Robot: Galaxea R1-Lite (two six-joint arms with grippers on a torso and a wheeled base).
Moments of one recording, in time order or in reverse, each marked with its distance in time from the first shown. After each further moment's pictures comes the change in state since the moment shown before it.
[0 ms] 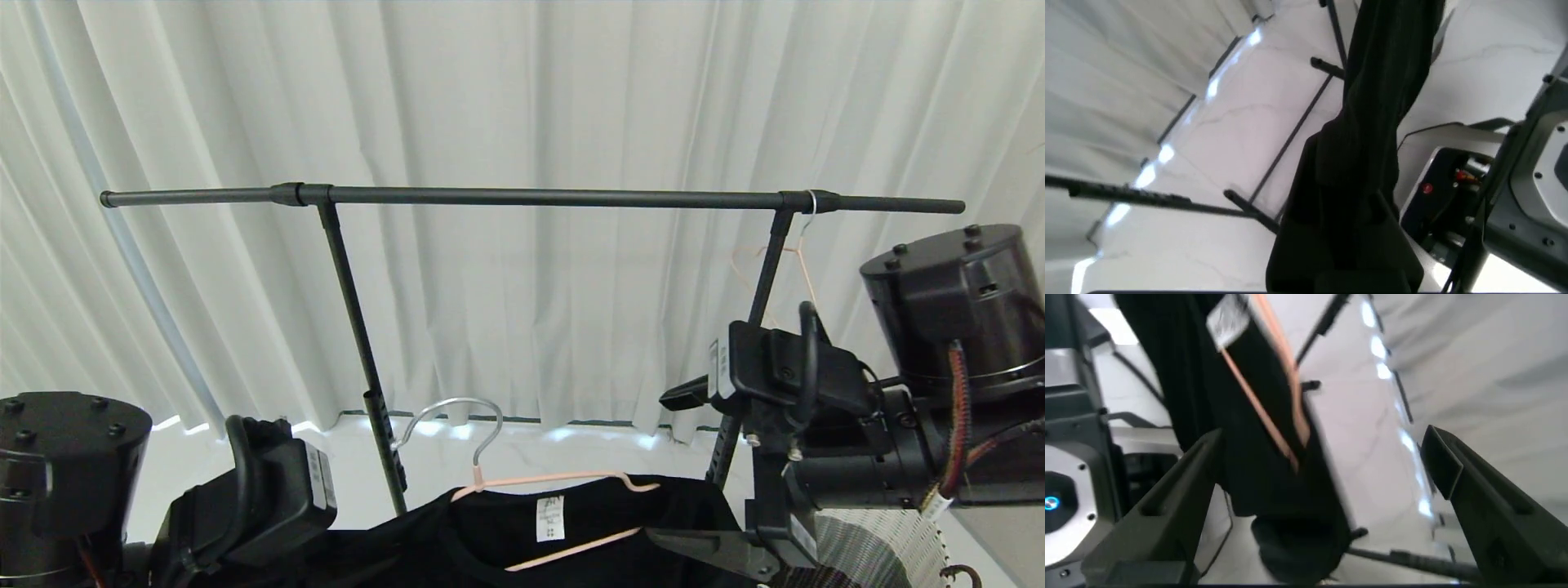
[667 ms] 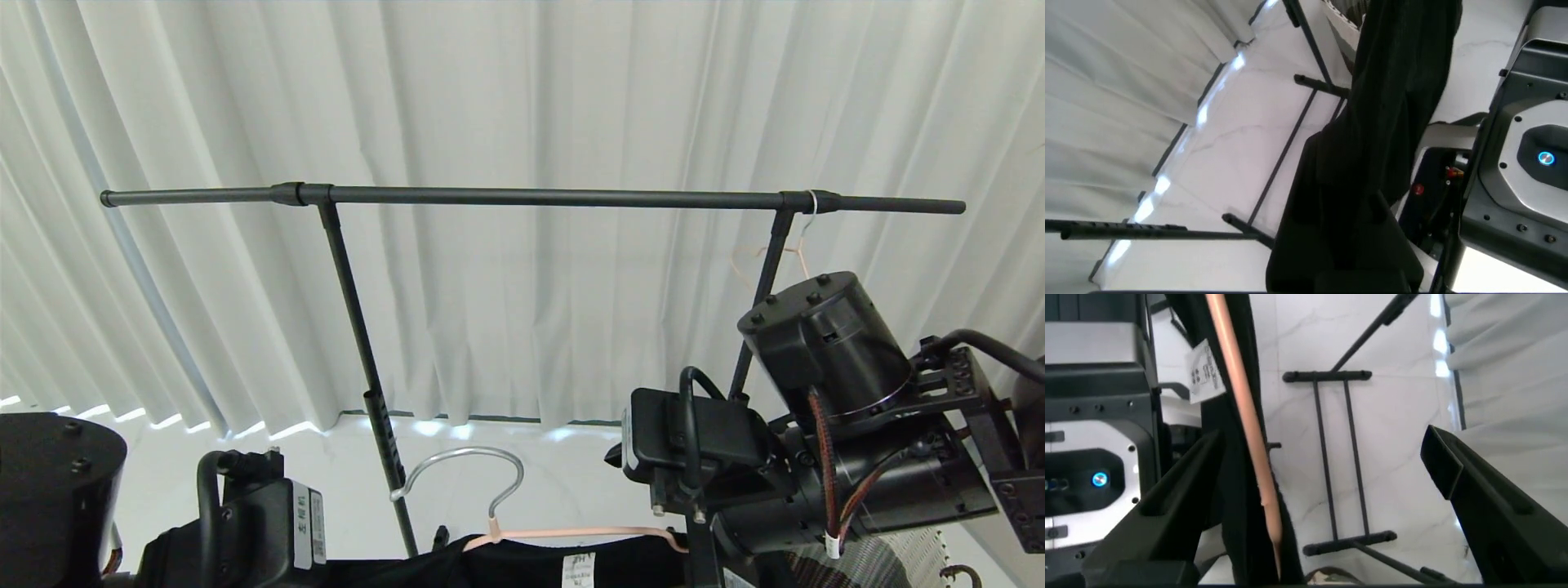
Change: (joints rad) left arm -0.099 -0.041 0.011 -0.001 0.001 0.003; right arm 0.074 0.134 -0.057 0.070 0.054 -0.021
